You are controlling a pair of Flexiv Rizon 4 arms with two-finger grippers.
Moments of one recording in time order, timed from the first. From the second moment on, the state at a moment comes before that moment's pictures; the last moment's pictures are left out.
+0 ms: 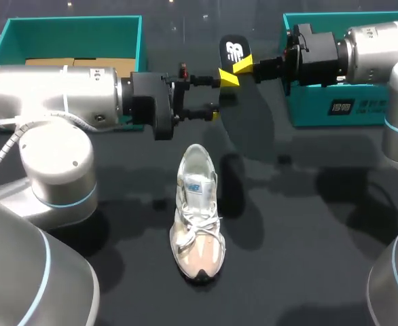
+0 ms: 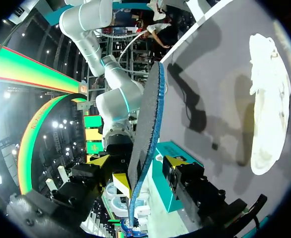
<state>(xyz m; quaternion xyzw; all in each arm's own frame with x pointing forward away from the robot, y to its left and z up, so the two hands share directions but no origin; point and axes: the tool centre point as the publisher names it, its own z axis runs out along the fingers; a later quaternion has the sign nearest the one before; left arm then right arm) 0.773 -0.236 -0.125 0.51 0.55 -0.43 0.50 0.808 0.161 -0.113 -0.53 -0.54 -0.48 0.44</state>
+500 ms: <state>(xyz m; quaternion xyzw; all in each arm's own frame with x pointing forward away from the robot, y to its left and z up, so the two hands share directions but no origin) 0.782 -0.243 -0.131 0.51 0.53 -0.44 0.51 0.811 0.171 -0.121 -0.54 -0.52 -0.48 0.47</state>
